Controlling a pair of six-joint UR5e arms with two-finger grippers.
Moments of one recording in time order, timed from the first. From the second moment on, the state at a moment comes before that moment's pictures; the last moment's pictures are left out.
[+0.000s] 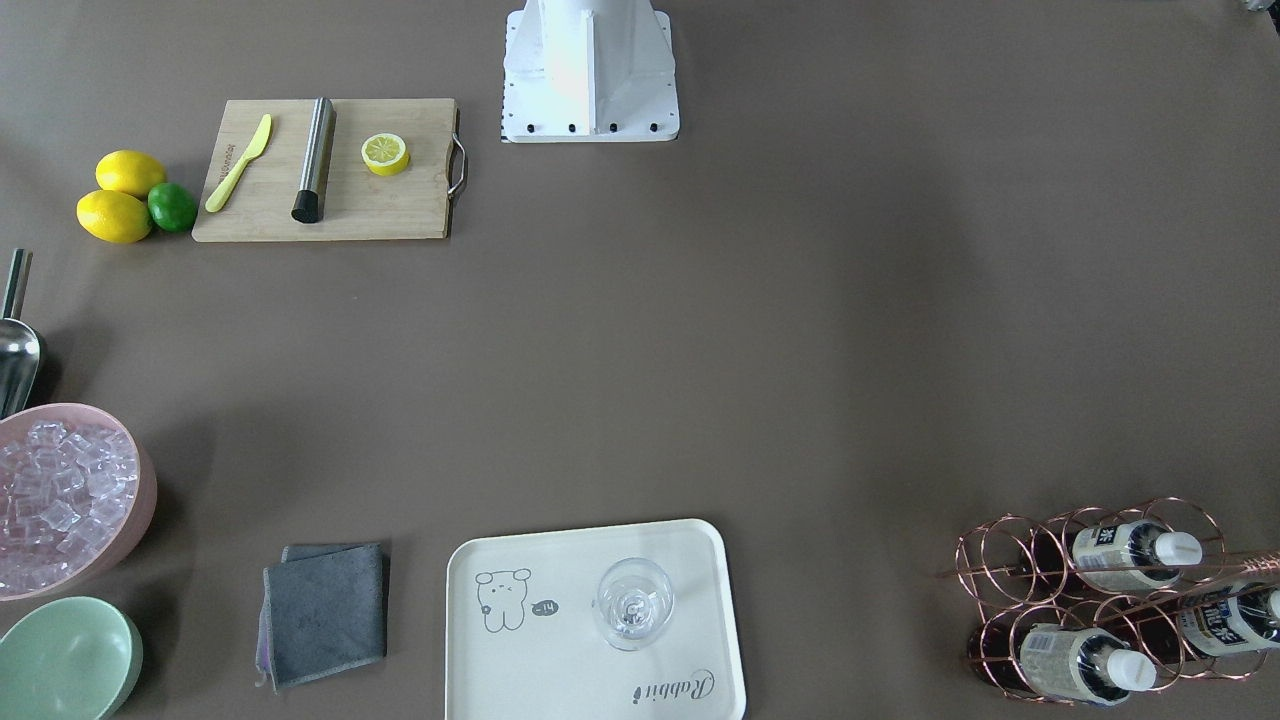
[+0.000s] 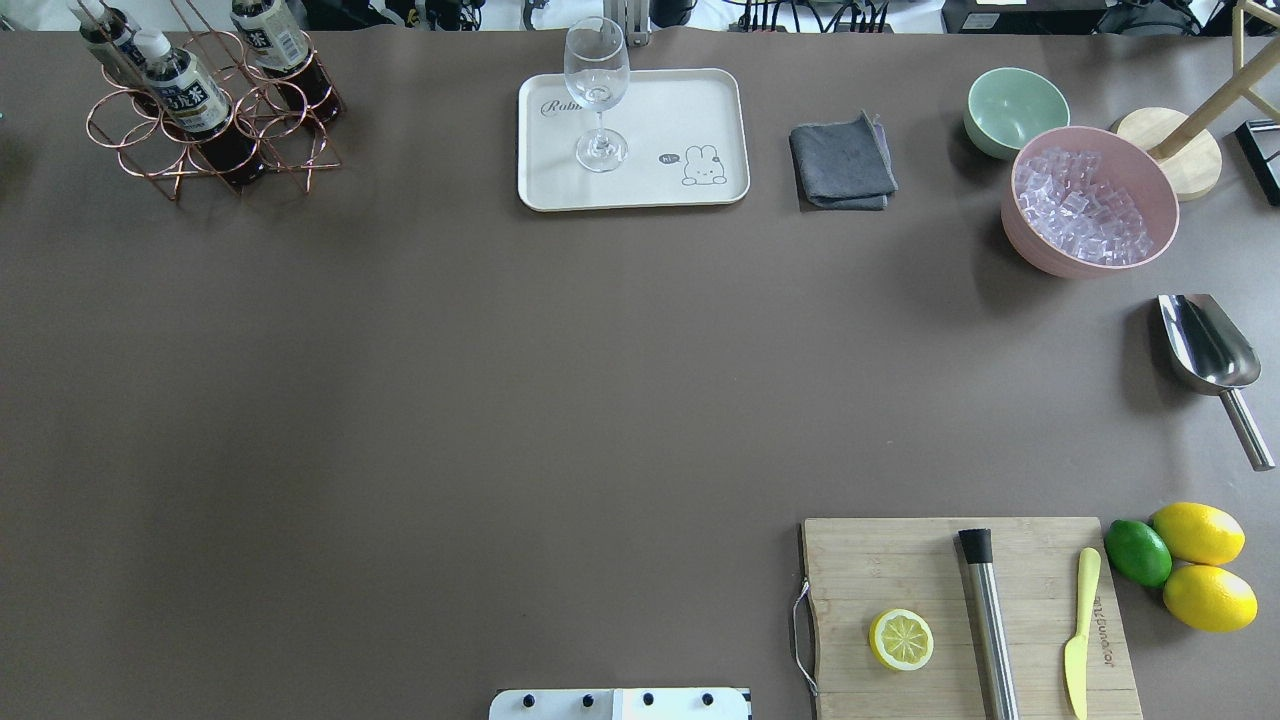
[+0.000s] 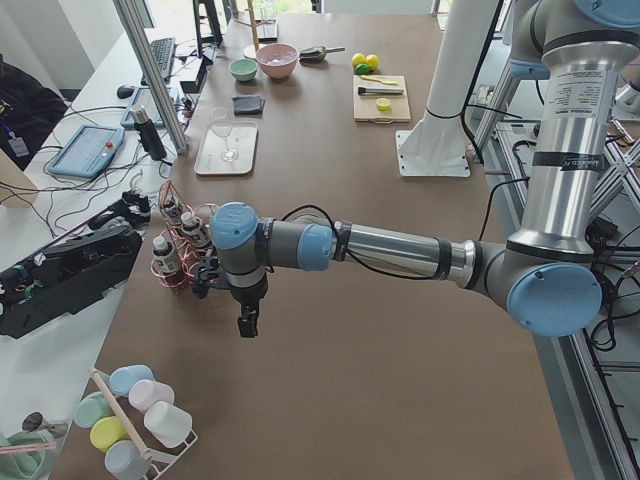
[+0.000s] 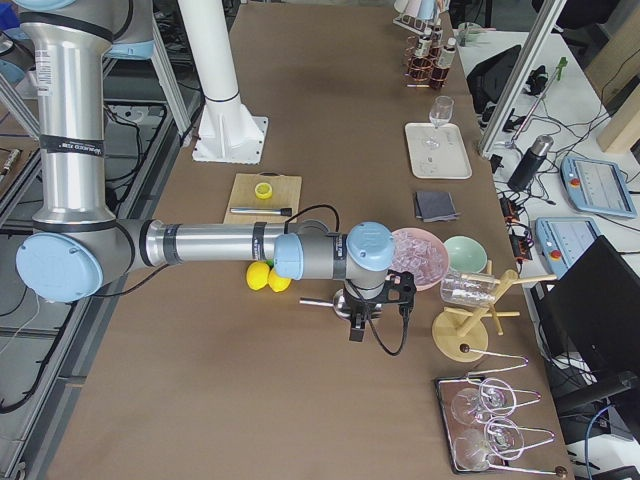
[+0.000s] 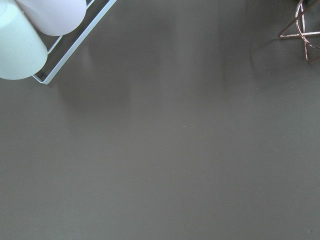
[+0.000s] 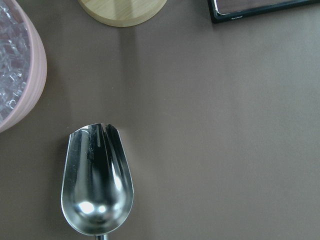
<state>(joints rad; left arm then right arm) -1.54 -1.66 -1.63 -1.50 -2.29 -0.07 1.56 -1.61 1.67 -1.59 2.36 0.13</state>
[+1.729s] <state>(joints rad) -1.54 -1.70 -1.62 -1.52 -2.29 0.02 1.56 -1.62 1.67 -1.59 2.36 0.13</state>
